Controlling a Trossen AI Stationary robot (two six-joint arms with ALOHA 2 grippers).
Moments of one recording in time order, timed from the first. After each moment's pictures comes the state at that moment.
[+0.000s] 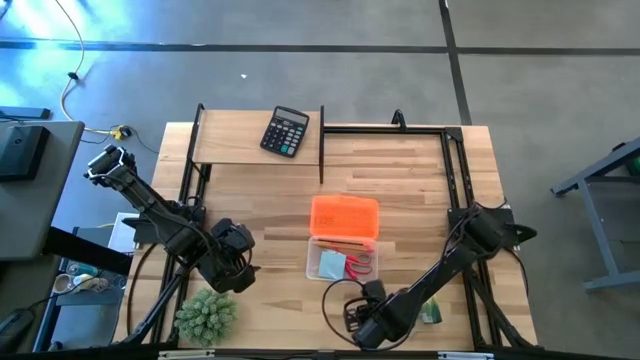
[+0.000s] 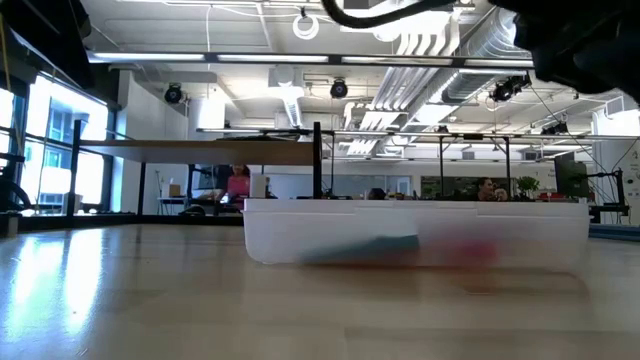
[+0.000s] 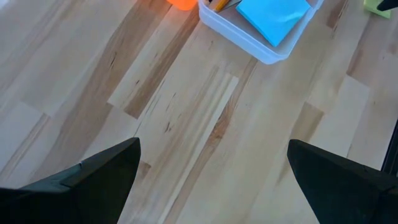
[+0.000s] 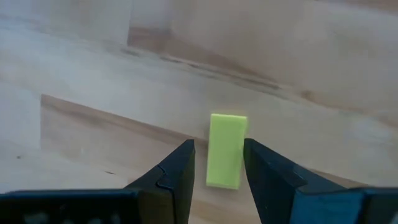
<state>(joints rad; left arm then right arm) -0.59 1.31 1.03 -0.97 -0.46 -1.16 0.74 2.12 1.56 -0.87 0.14 2.06</state>
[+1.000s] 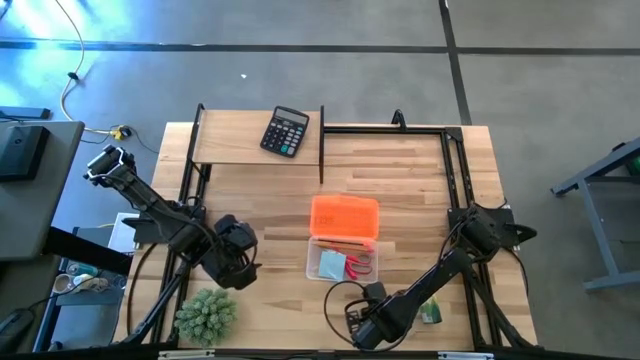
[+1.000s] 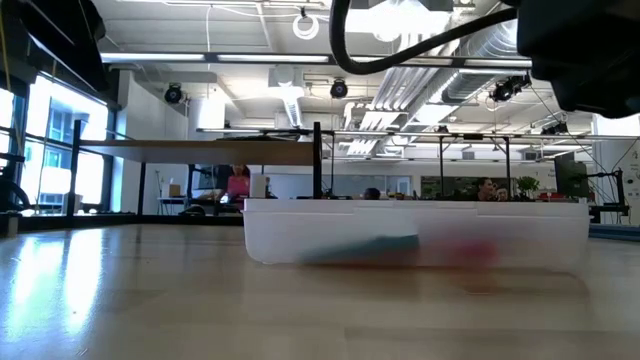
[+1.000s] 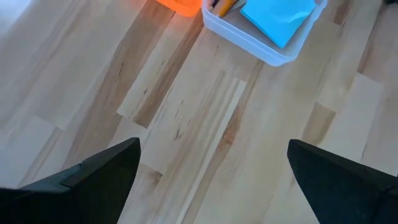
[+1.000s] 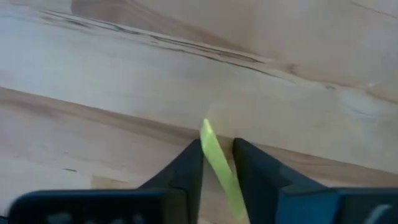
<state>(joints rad) -0.55 1.31 1.03 -0.97 -0.45 -1.07 0.74 2.16 1.57 -0.91 0.02 2.09</state>
